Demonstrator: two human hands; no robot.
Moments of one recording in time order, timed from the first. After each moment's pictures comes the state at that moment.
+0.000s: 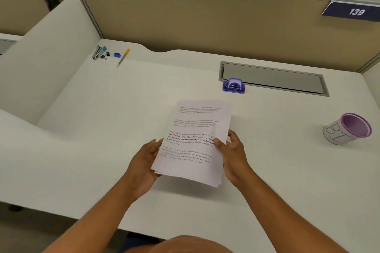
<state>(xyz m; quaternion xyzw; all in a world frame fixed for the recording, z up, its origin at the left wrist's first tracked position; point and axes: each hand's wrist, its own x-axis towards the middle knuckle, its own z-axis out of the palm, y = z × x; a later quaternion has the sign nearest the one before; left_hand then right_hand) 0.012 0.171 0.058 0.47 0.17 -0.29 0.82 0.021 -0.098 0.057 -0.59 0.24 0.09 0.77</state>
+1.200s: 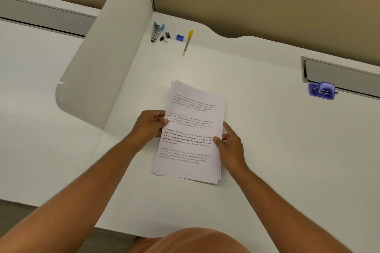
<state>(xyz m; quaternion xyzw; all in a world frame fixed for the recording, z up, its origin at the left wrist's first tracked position) 0.210 0.488 0.012 0.74 0.15 -0.26 0.60 0.137 0.222 -0.005 -0.81 0.26 0.10 0.53</state>
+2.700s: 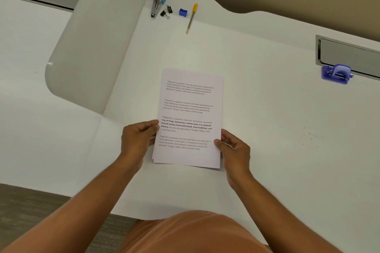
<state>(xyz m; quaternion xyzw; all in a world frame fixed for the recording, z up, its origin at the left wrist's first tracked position) 0.136 0.502 -0.005 0.65 0.35 -0.16 0.66 0.087 0.247 0.002 -0.66 0.38 0.07 0.65</state>
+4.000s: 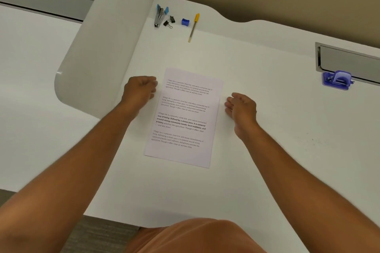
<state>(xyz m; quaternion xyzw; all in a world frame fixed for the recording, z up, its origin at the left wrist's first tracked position) 0.277 0.521 0.018 0.77 0.22 -0.14 0.58 0.224 0.227 0.016 -0.66 0.40 0.04 0.64</state>
